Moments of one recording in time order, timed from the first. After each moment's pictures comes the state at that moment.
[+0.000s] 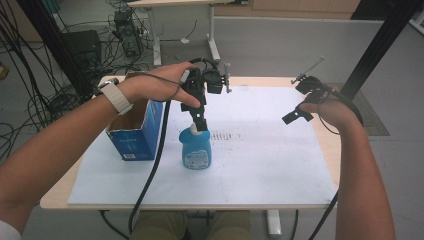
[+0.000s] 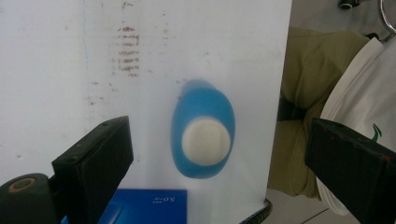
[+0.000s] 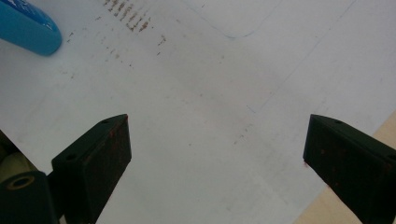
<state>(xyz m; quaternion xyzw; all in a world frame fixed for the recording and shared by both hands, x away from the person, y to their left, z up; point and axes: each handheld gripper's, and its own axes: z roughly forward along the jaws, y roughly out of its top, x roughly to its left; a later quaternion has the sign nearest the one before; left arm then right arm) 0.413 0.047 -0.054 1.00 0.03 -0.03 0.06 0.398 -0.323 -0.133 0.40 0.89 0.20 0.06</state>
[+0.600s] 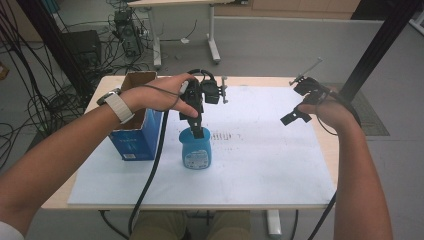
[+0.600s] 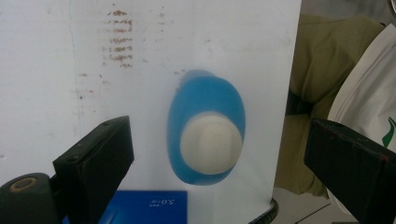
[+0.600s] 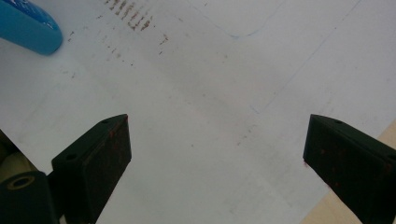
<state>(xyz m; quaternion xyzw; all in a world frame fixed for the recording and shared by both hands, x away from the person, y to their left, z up) 0.414 0.049 -0.082 1.00 0.03 -0.04 0.04 0.399 -0.321 -0.137 0.40 0.89 0.20 0.05</state>
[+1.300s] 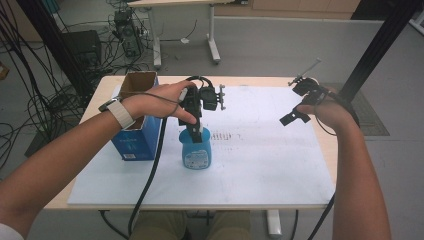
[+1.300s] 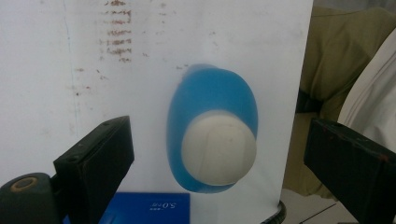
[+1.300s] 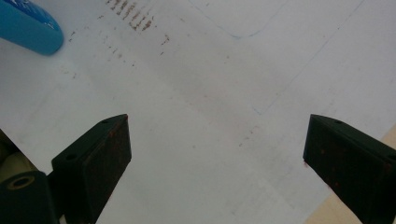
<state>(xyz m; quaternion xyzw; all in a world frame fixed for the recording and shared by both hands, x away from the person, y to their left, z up) 0.411 0.048 -0.097 1.00 0.03 -0.03 0.04 0.400 -0.318 -0.138 0.40 0.90 0.20 0.05</state>
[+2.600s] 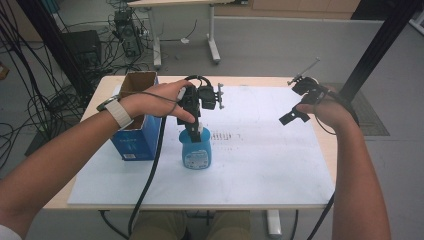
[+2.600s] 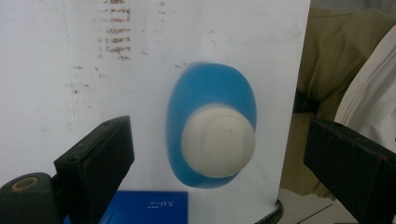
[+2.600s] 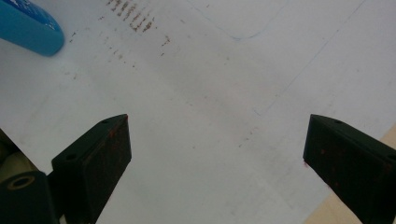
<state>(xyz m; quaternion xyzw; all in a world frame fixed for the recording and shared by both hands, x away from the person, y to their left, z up) 0.413 0.053 -0.096 1.00 0.03 -0.03 0.04 0.401 -0.316 -0.135 0.40 0.90 0.20 0.05</state>
